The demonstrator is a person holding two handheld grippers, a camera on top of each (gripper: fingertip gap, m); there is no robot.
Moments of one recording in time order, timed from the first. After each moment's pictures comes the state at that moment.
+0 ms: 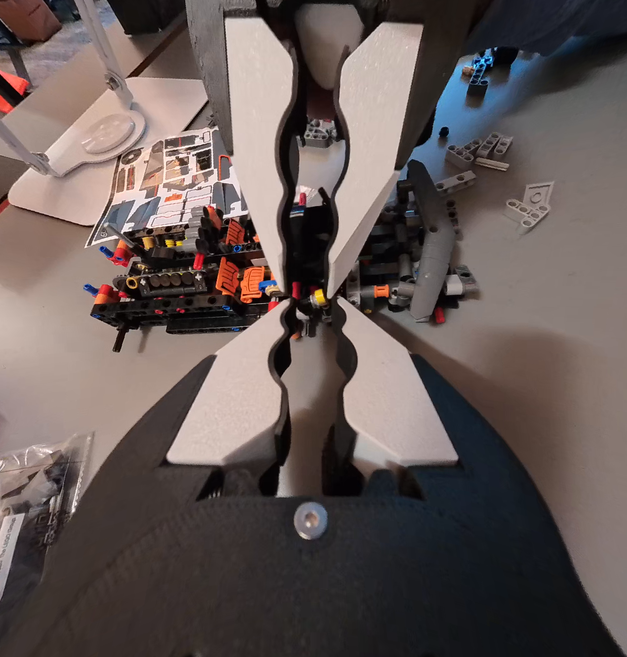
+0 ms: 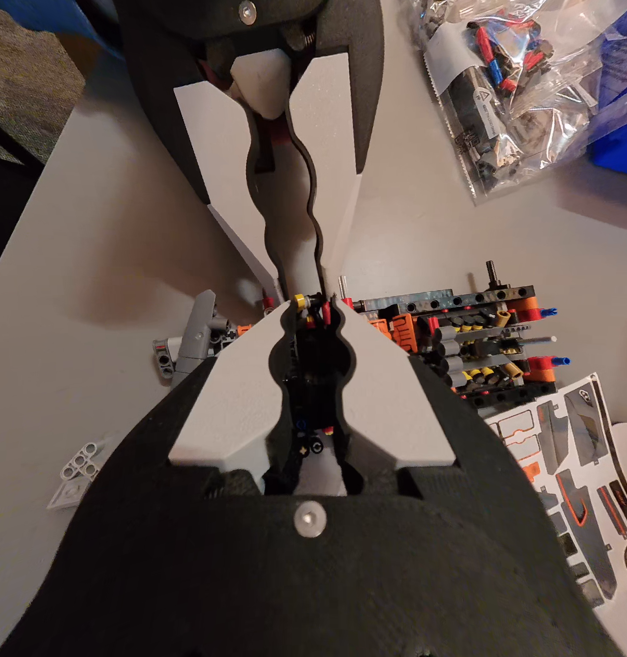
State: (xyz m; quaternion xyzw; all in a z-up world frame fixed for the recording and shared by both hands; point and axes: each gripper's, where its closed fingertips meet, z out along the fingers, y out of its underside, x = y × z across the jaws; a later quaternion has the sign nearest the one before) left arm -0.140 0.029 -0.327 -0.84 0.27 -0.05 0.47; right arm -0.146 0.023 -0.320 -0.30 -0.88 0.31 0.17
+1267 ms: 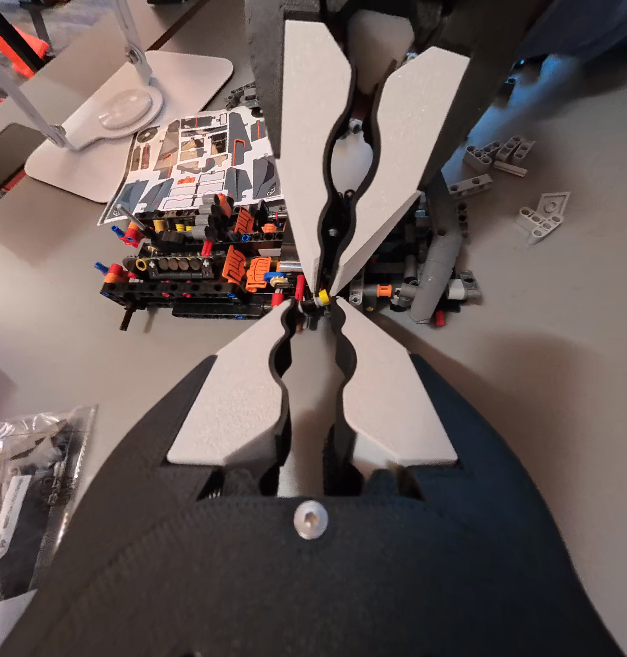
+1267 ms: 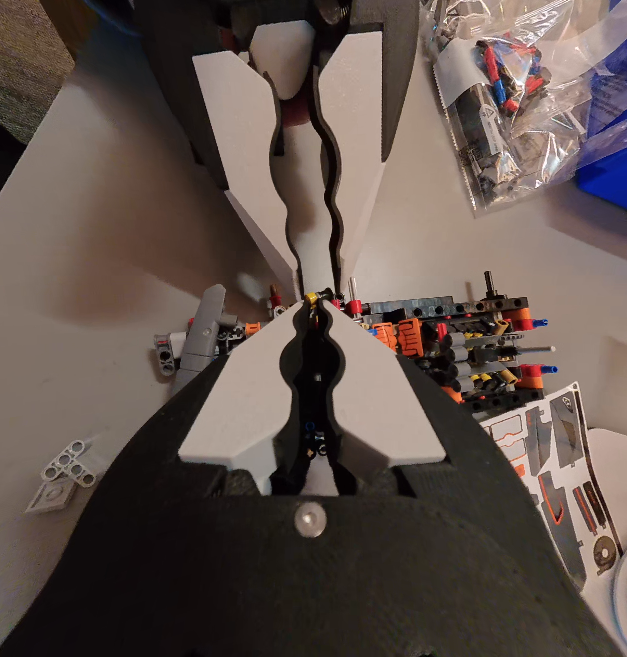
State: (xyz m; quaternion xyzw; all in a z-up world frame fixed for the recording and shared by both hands) left arm -0.143 0.027 -0.325 -0.86 0.23 -0.03 0.46; right arm -0.141 0.019 -0.324 -0.27 -0.89 0.30 0.21
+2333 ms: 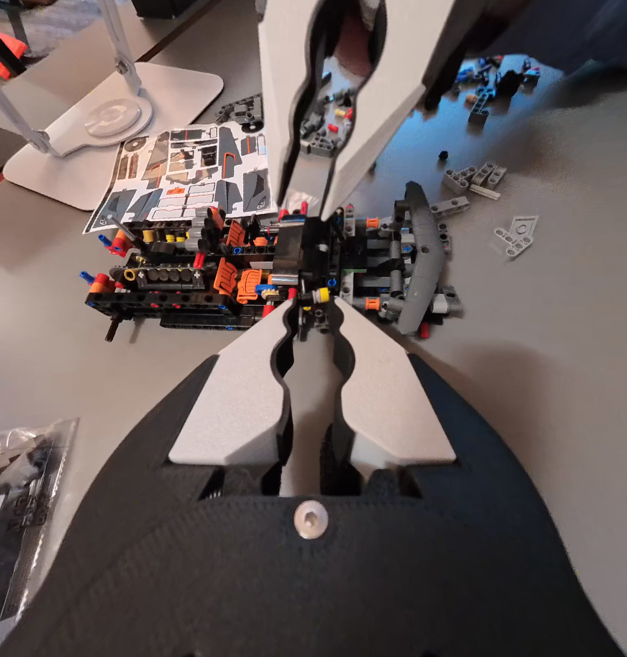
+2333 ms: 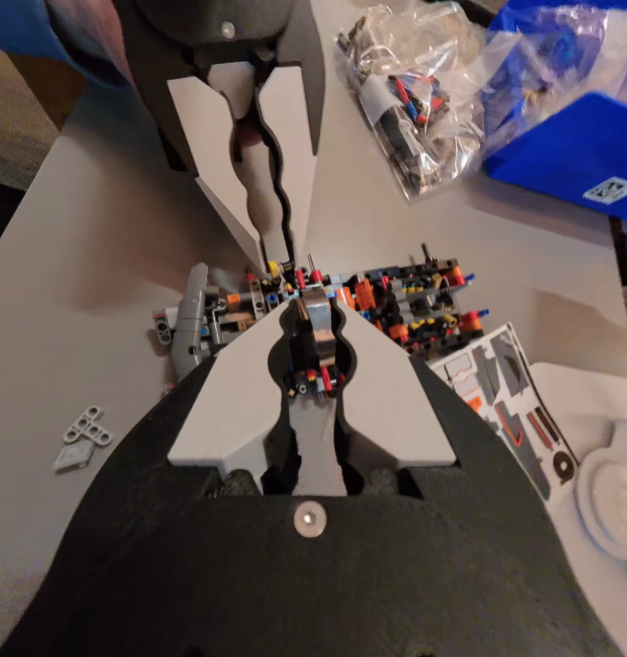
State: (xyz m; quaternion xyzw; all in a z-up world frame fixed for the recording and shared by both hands) left arm -0.135 0.028 -0.319 -0.85 0.23 -0.06 0.47; right arm -0.128 0.055 -0.289 -0.31 -0.85 0.34 0.25
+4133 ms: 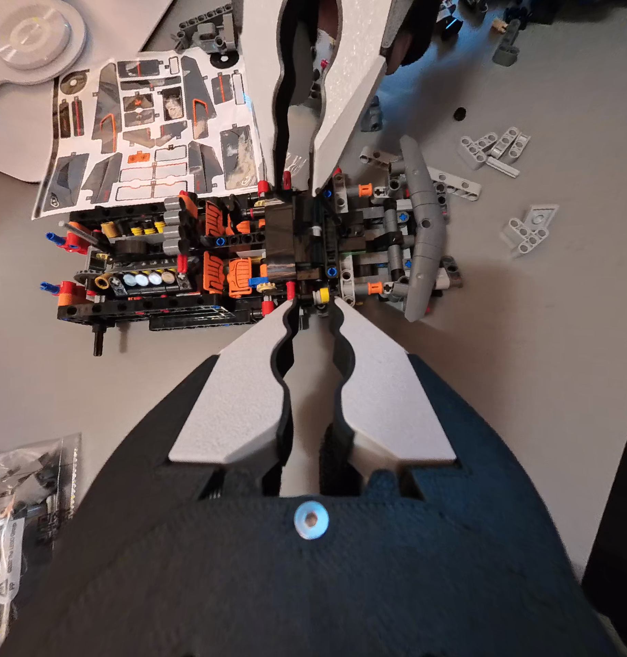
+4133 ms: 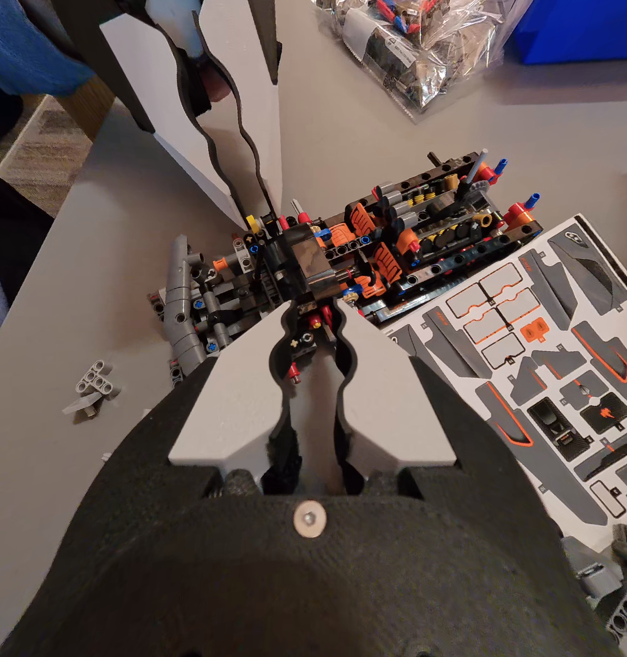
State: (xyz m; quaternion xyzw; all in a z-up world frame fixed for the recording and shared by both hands) left arm -0.131 0.040 -0.328 -0.90 0.24 -0.06 0.36; right arm -0.113 0.096 -0.323 -0.39 -0.81 0.42 0.15
